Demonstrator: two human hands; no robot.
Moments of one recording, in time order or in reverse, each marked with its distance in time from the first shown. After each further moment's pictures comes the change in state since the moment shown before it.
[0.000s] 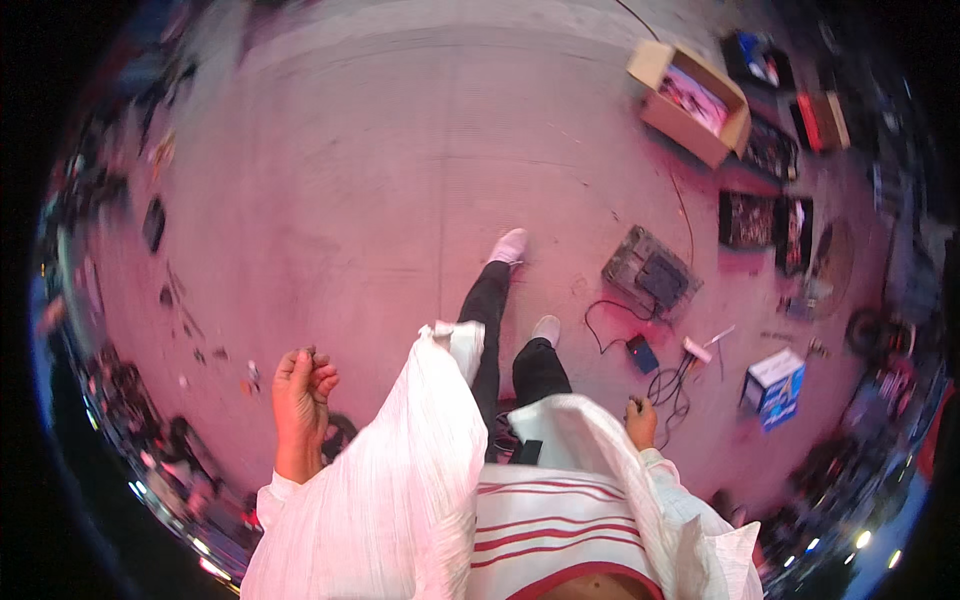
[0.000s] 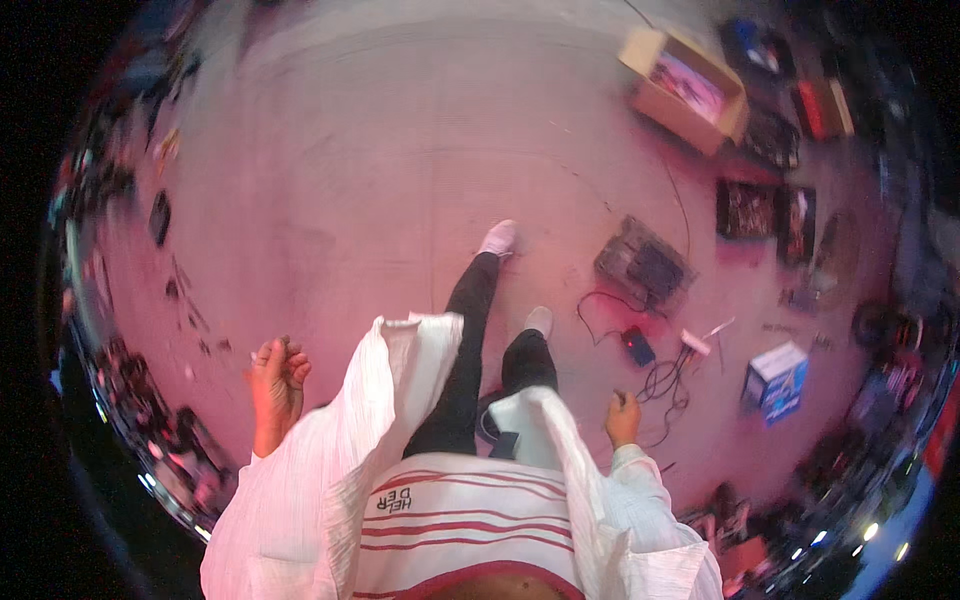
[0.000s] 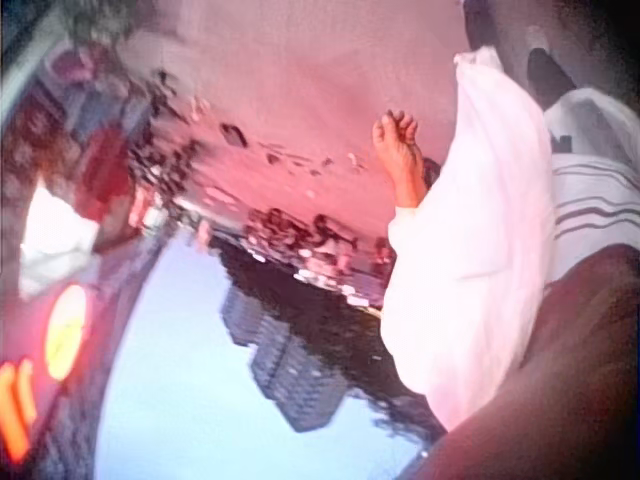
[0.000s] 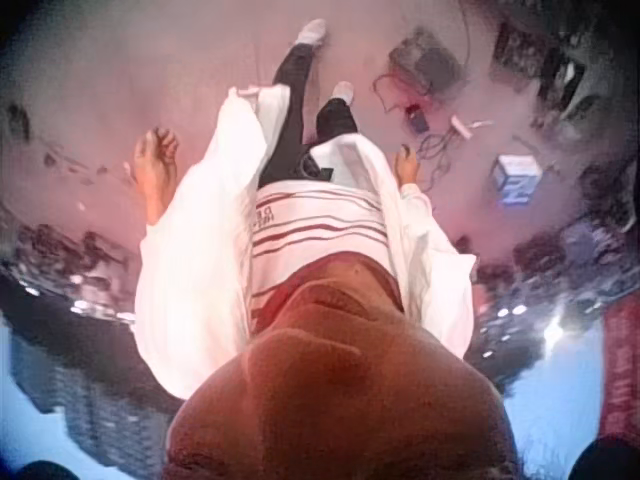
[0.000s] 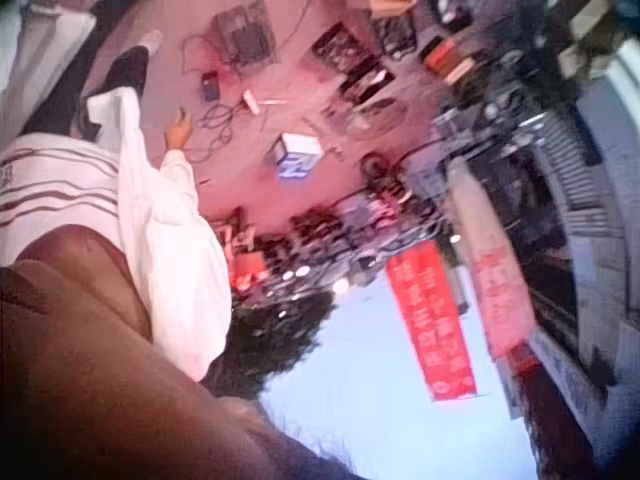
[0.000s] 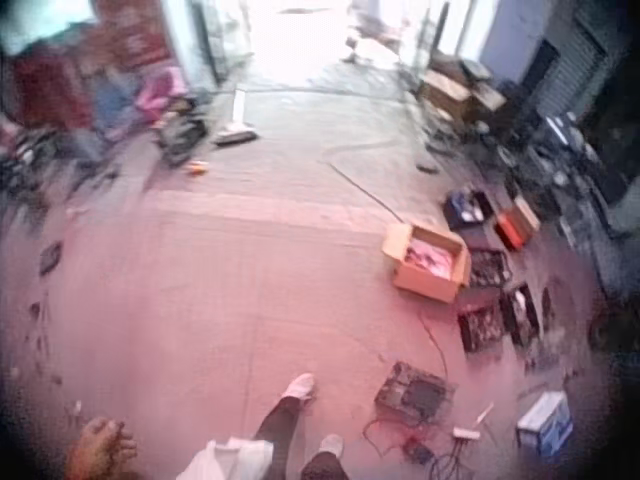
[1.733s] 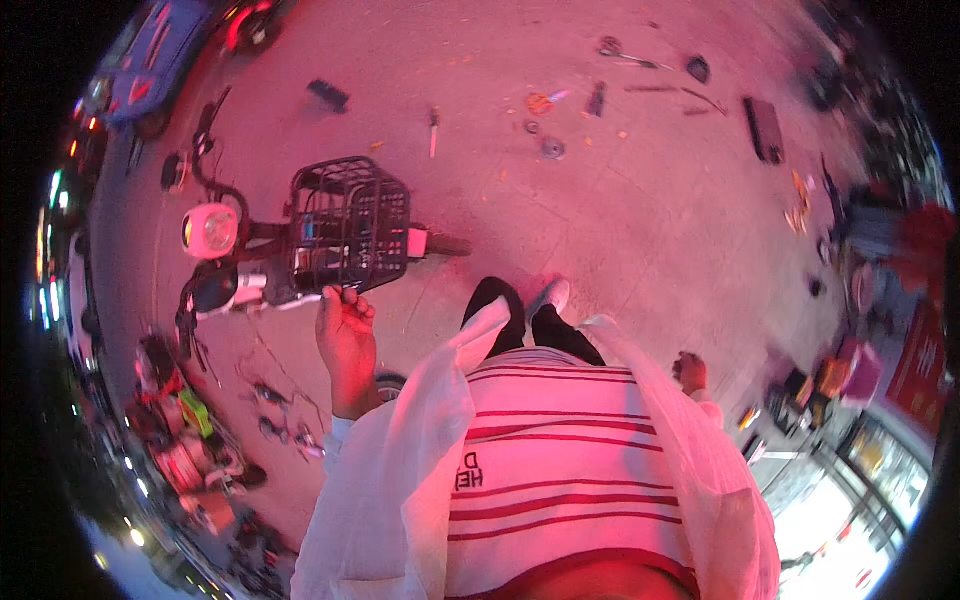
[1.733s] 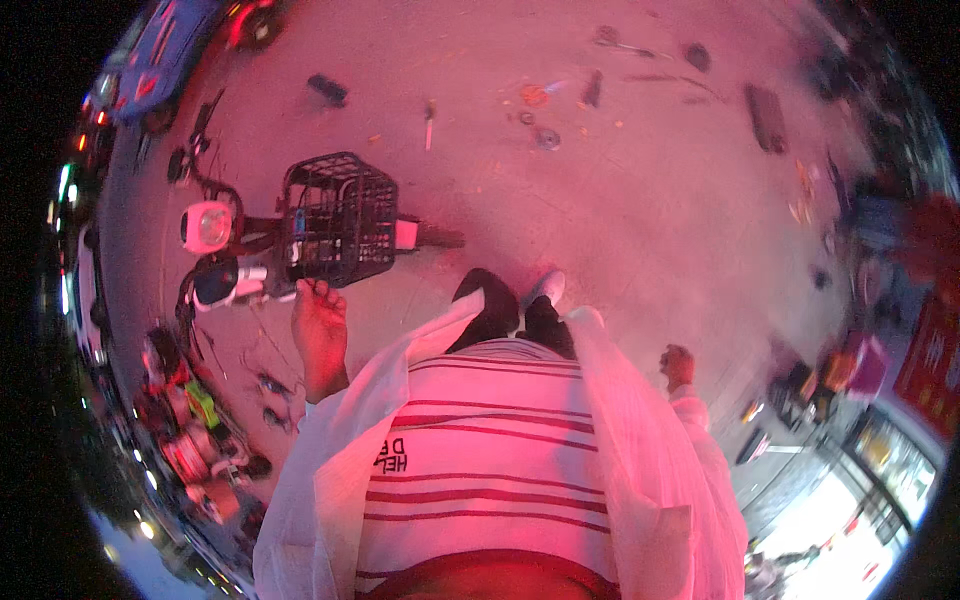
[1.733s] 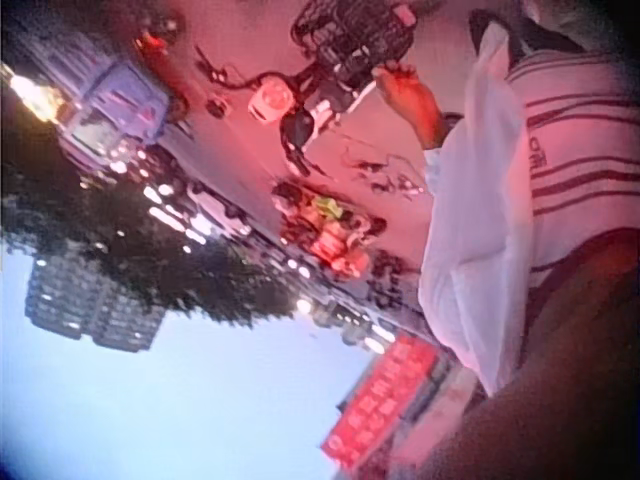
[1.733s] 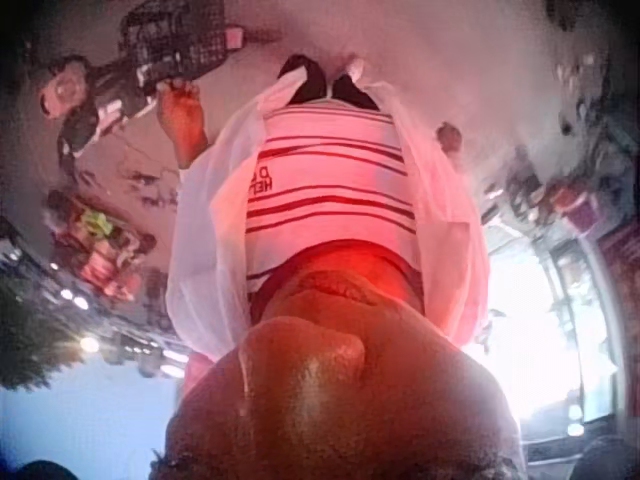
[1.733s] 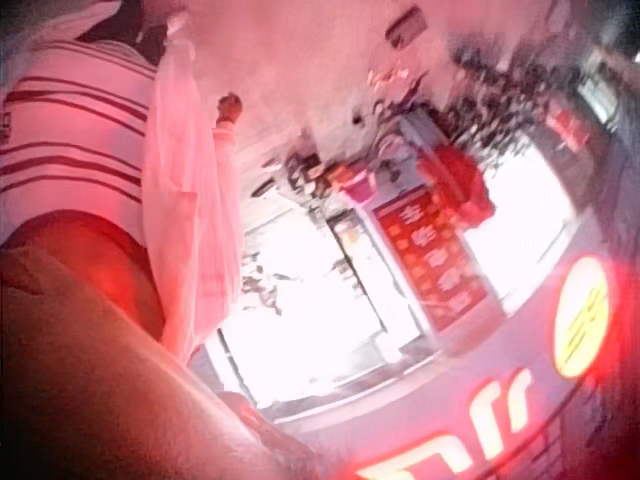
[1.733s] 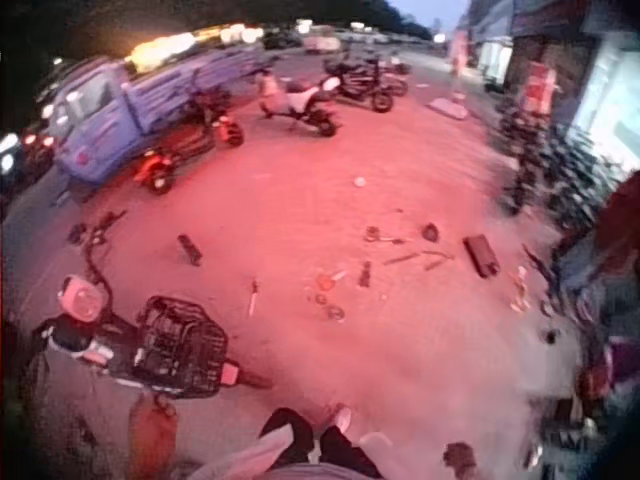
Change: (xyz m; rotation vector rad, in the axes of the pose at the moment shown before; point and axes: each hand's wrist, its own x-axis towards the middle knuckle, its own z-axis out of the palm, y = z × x) left_hand -0.257 -0.001 -0.839 -1.522 1.503 0.655; right_hand -0.498 -0.784 0.825 -1.088 -0.920 -0.878
